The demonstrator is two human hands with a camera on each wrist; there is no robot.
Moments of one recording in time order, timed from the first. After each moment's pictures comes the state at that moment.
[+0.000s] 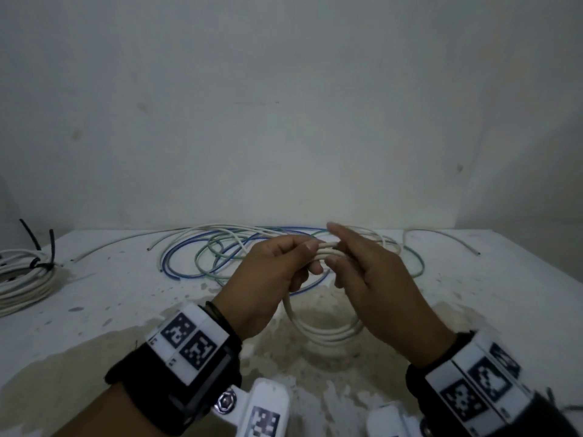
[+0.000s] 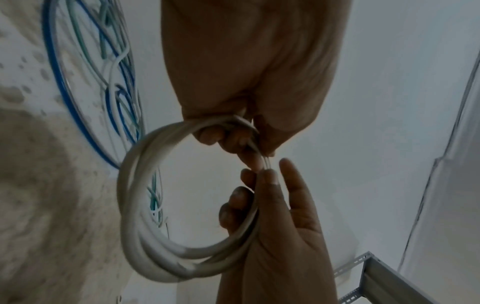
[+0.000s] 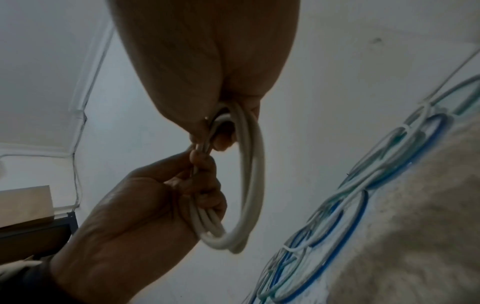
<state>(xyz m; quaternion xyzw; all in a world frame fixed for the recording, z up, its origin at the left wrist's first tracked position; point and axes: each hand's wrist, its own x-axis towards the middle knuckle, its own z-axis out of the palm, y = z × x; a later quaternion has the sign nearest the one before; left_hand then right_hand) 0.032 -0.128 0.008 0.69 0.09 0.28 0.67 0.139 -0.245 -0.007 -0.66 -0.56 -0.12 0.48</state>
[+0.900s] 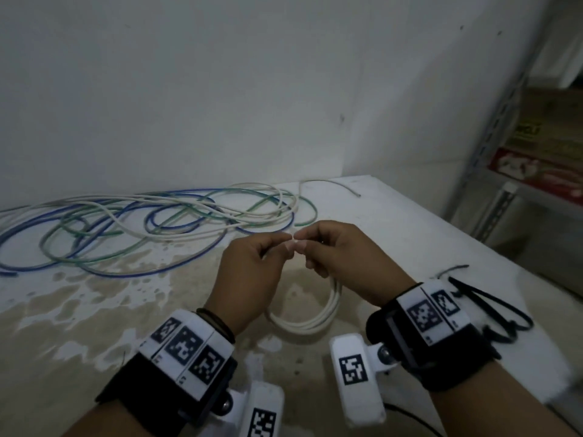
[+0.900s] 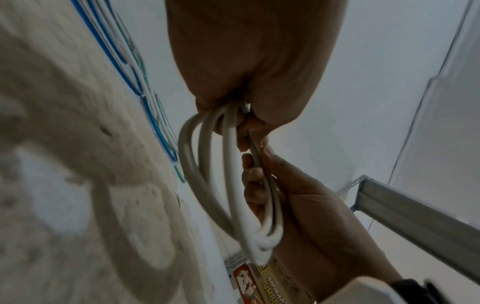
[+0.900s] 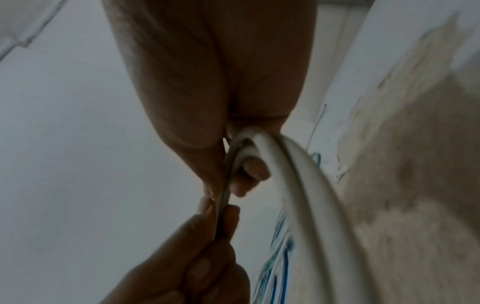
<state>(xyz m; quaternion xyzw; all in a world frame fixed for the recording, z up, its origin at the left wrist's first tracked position) 0.103 -0.197 -0.058 0.79 0.06 0.31 0.52 0.182 -0.329 -0.032 -0.78 -0.33 0.10 0.52</state>
